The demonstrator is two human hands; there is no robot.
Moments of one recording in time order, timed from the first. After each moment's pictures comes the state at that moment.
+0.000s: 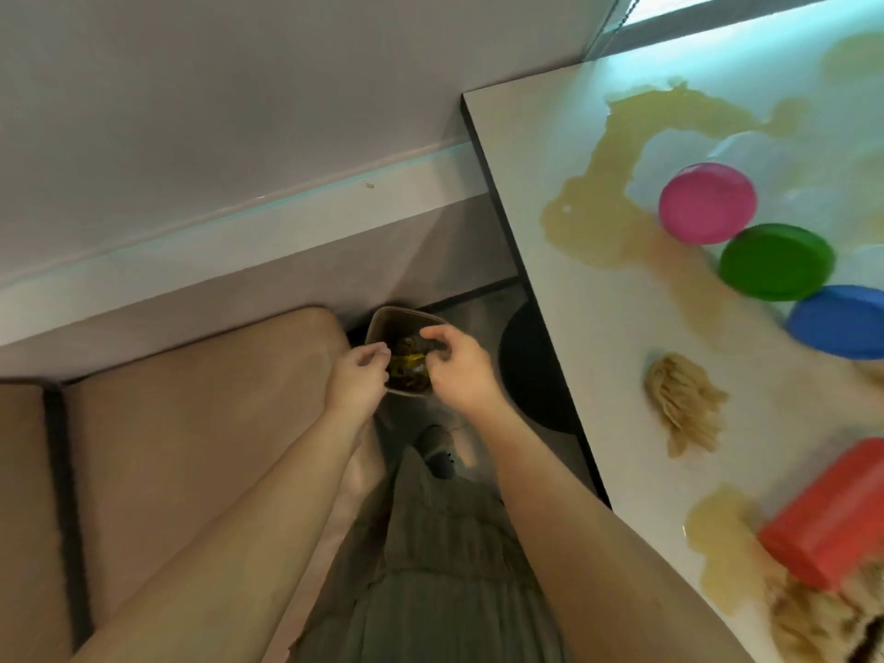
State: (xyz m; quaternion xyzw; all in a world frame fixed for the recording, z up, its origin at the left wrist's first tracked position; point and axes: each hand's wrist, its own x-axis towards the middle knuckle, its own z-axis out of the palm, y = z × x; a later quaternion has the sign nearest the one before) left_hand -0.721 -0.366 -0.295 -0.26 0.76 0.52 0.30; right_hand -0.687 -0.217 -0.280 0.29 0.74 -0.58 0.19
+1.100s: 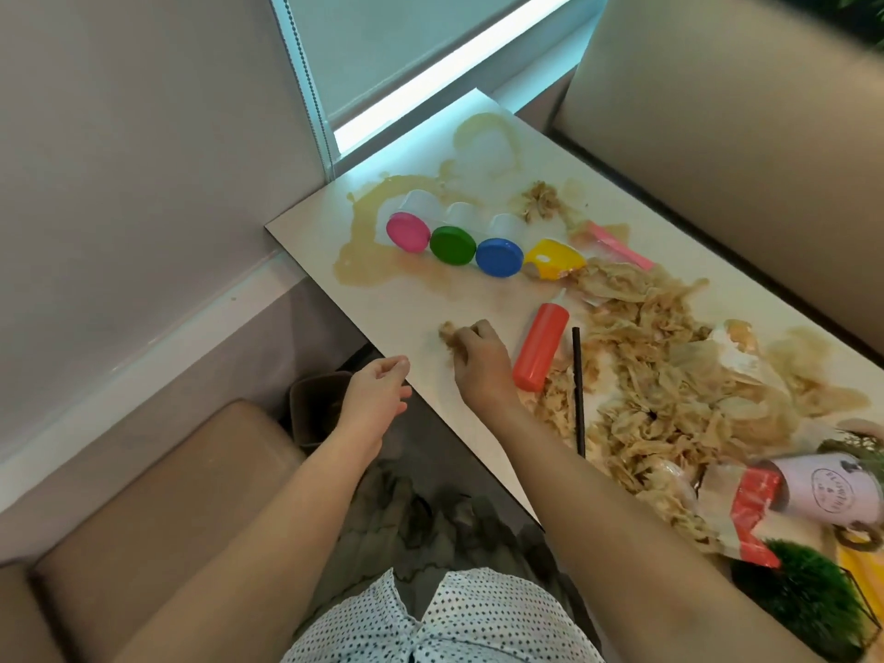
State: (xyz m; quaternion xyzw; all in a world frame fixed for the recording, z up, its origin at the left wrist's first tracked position) left_hand -0.560 -0.224 -0.069 -0.04 0.76 0.51 0.39; right_hand -0.478 -0.083 -0.126 0.34 0.86 -0.36 -0.15
